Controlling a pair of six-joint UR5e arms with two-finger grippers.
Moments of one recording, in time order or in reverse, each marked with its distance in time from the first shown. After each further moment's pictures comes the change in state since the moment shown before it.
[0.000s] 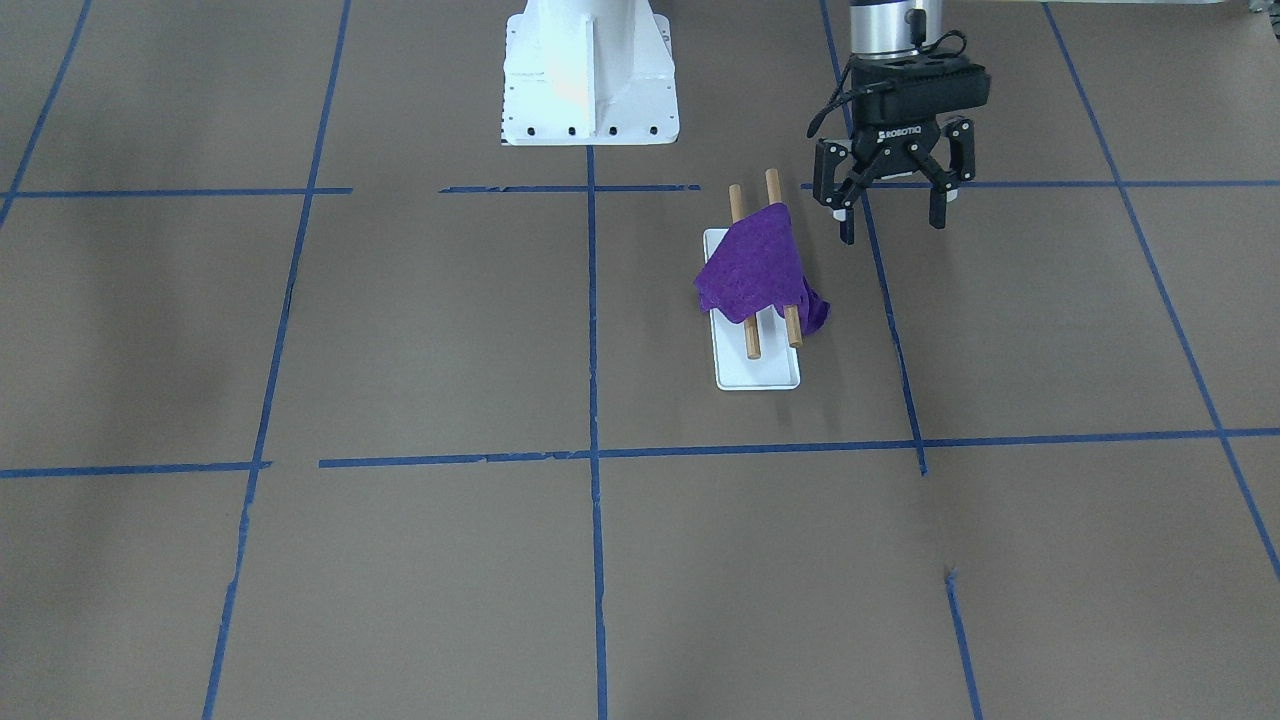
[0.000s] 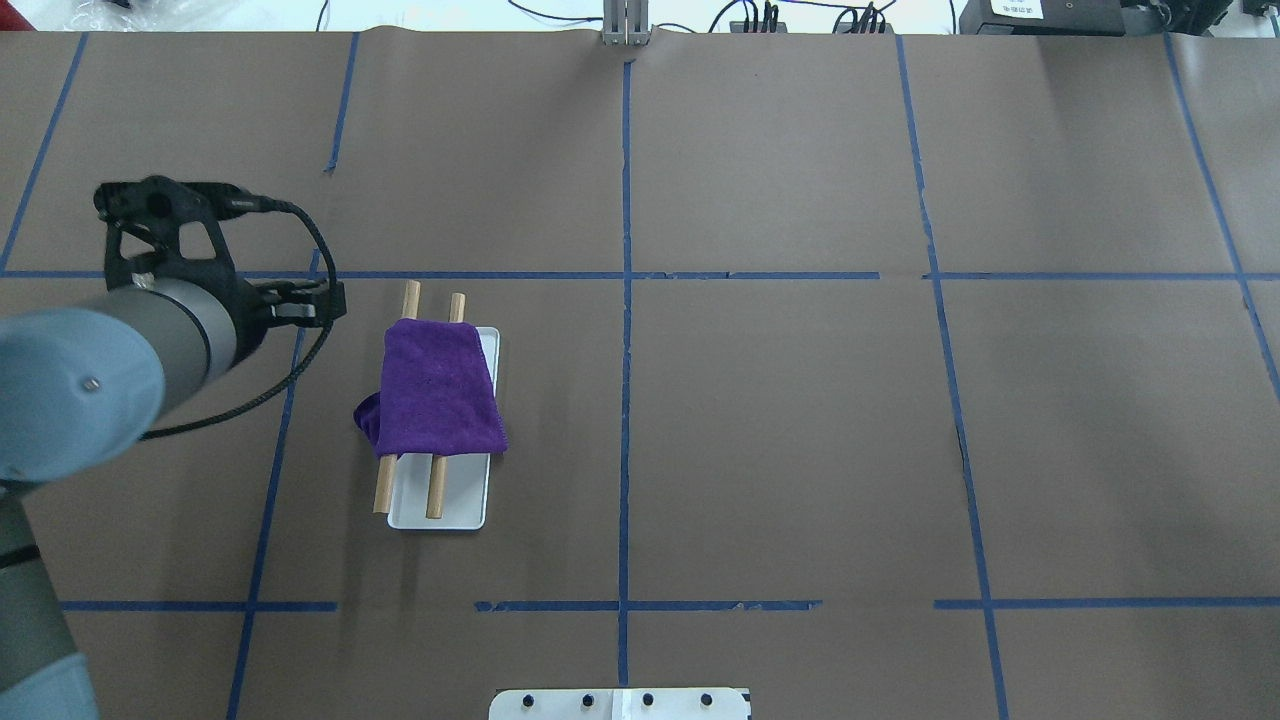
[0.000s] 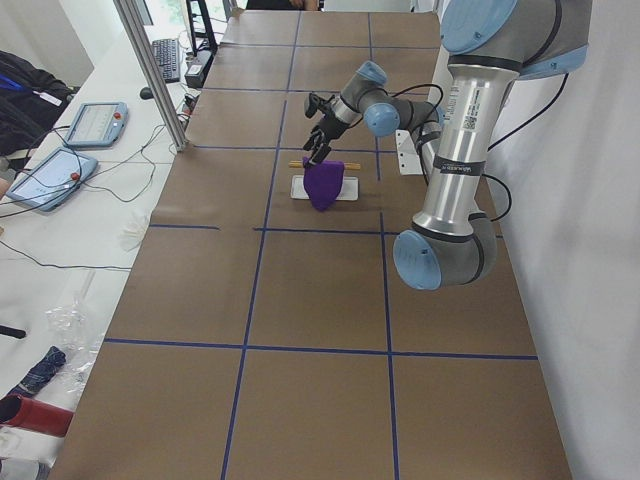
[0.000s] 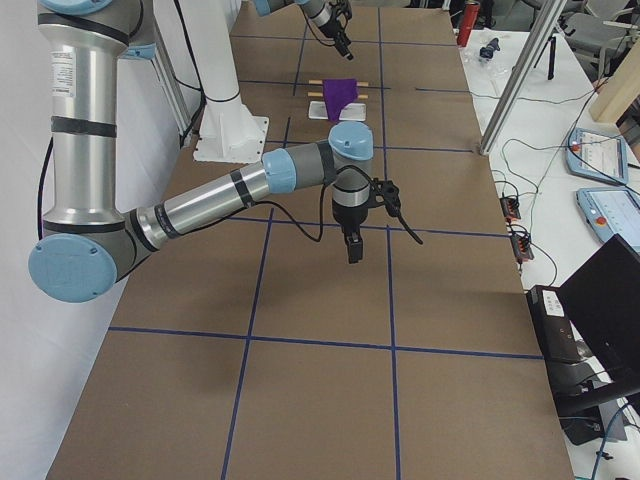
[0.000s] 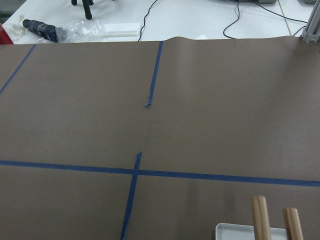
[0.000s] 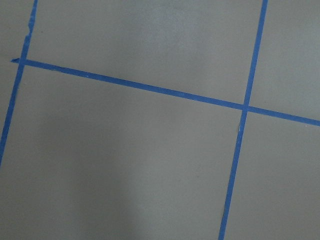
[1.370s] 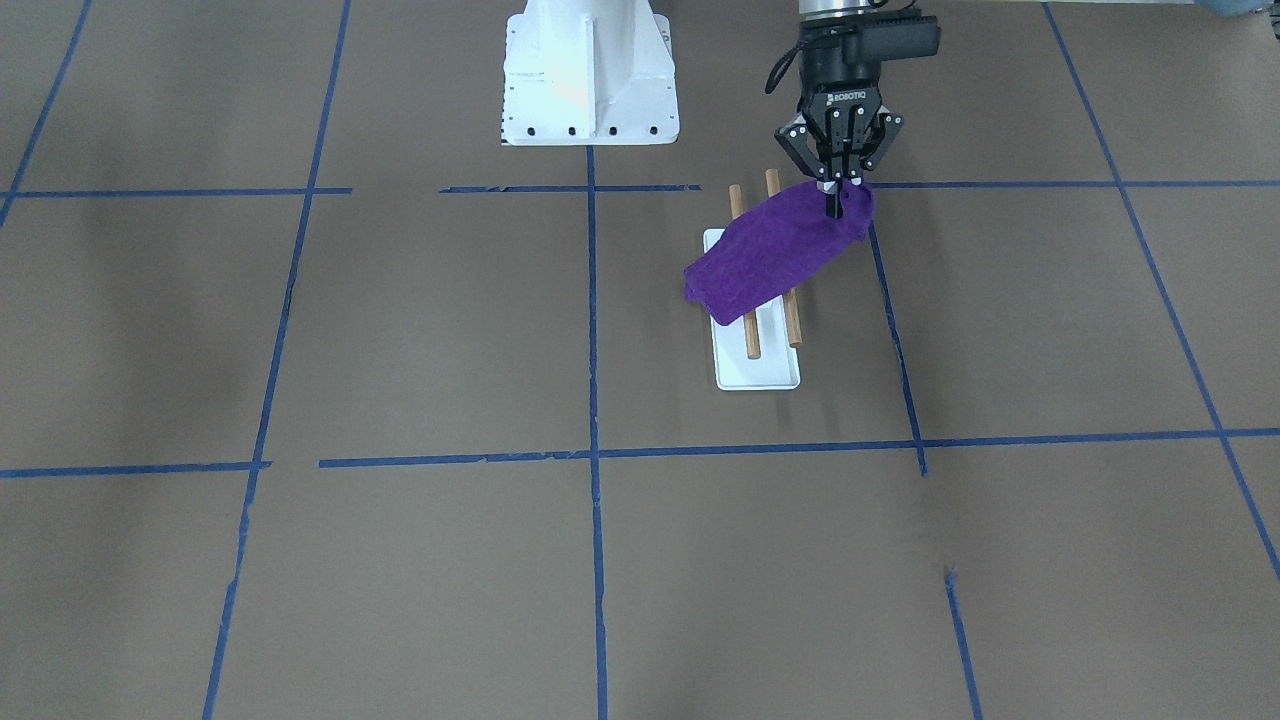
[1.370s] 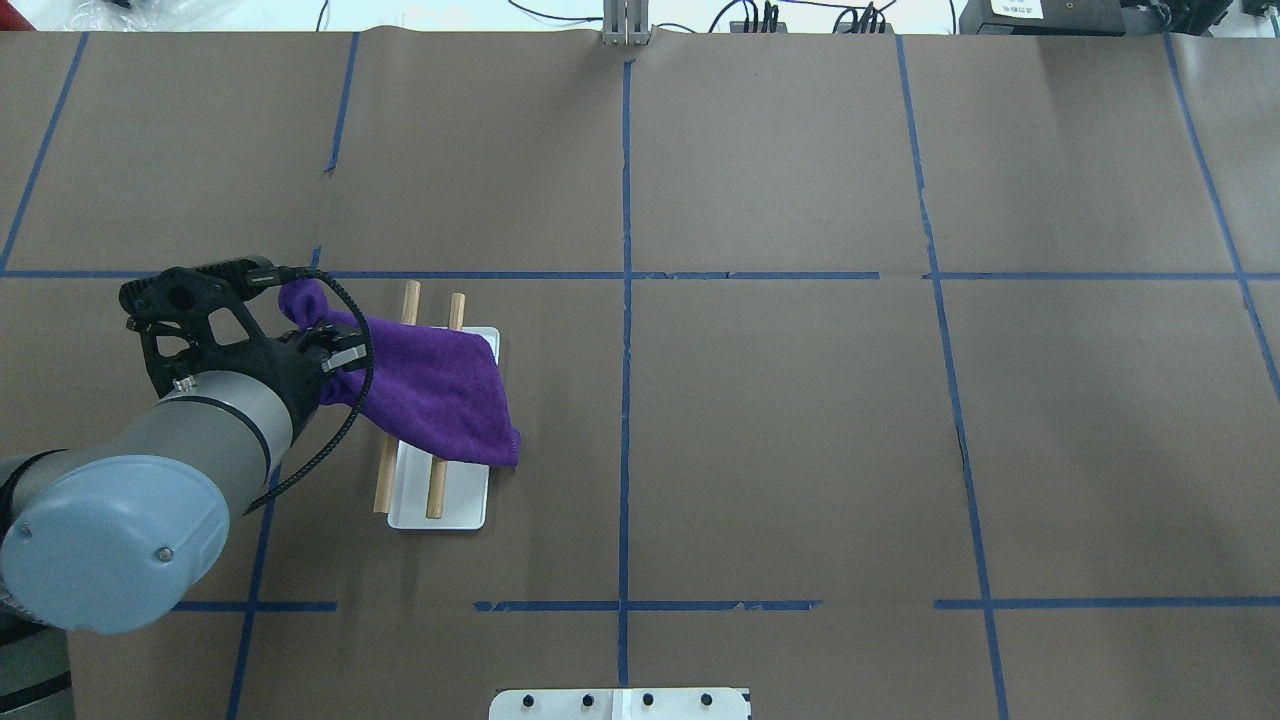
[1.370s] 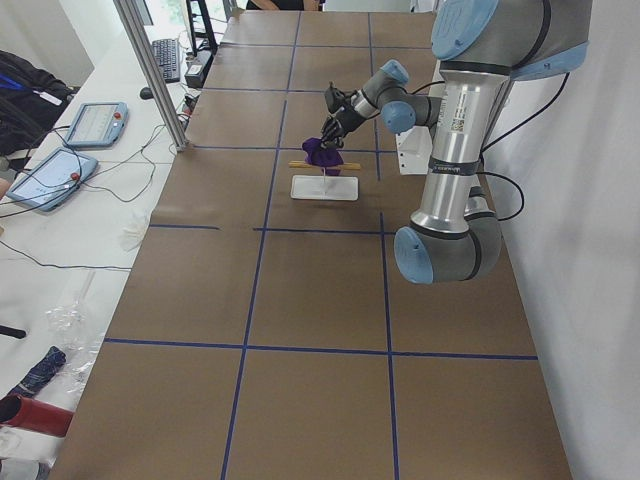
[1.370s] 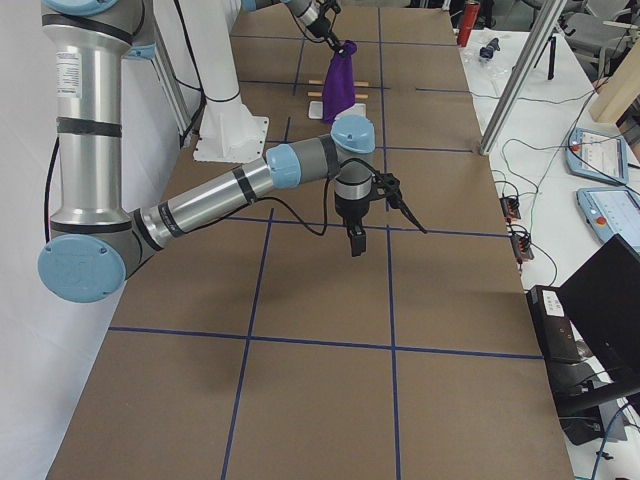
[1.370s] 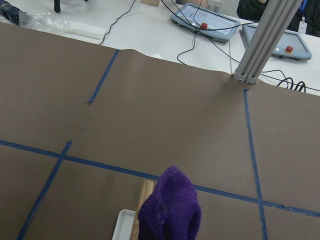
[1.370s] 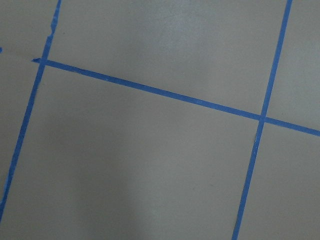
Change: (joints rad) left arm 0.235 0.021 -0.027 0.012 0.283 -0.375; right arm -0.046 0.024 0.016 0.001 -0.003 0.007
